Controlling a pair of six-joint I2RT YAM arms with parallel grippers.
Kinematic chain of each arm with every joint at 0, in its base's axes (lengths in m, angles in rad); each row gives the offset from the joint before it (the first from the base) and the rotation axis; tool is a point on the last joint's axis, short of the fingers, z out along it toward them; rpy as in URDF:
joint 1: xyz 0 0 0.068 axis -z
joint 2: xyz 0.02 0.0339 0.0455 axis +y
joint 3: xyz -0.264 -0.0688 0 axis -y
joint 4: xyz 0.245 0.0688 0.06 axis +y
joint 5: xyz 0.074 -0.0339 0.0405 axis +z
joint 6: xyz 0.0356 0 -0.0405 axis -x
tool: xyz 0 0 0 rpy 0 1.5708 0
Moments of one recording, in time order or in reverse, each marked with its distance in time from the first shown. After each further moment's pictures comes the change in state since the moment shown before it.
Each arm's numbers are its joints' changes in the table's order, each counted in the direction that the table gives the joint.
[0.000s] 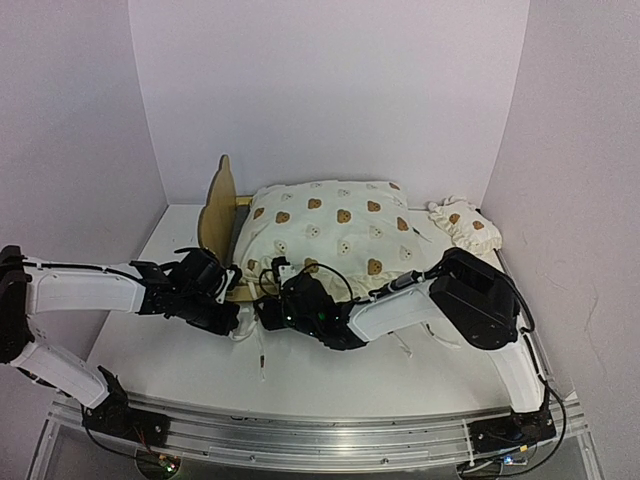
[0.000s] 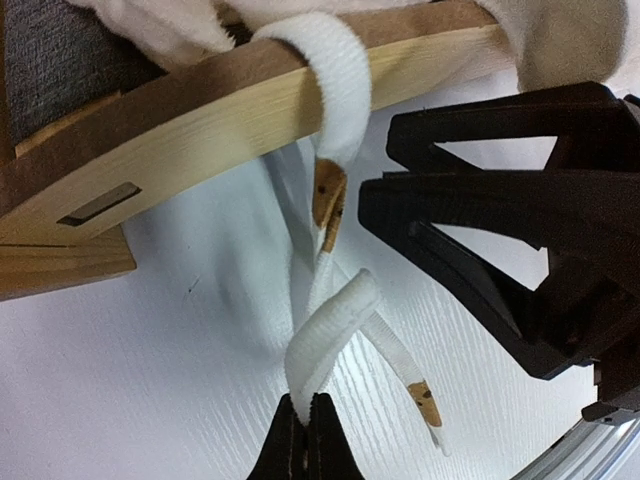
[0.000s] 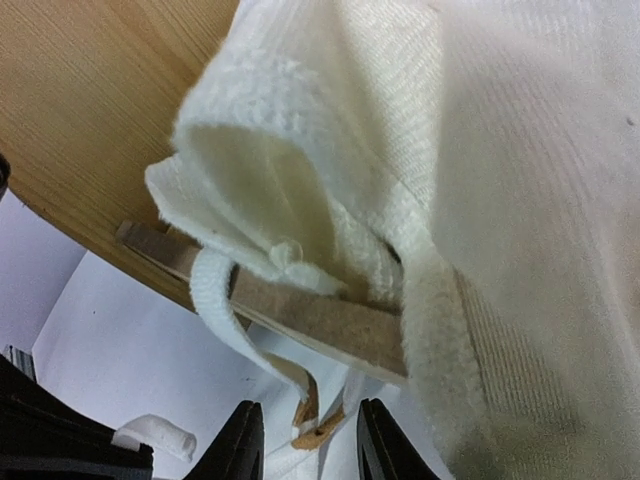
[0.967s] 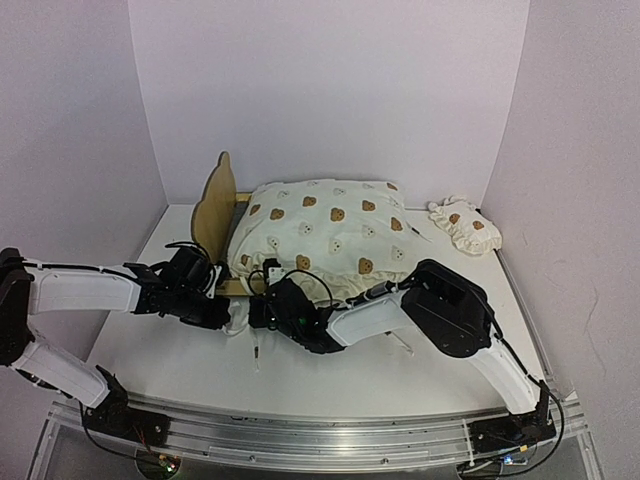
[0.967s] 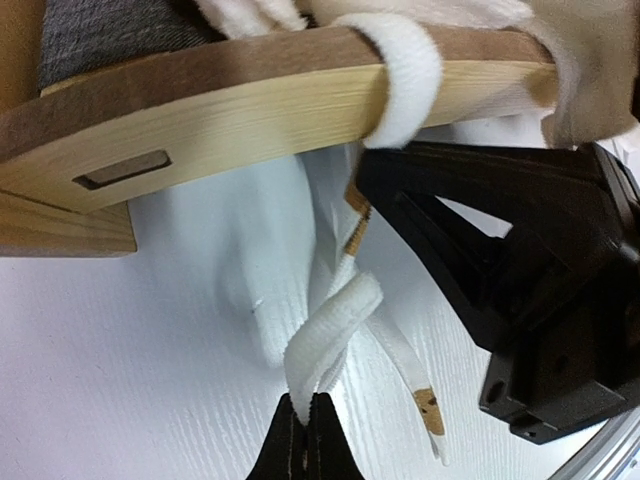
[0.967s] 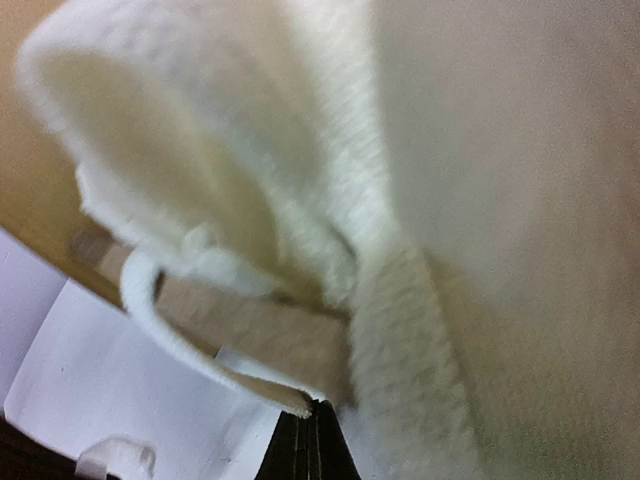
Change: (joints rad) left arm -0.103 -0.009 -0.055 -0.082 -0.022 0.019; right arm -0.019 0.174 0.200 -0.009 -0.126 -0.020
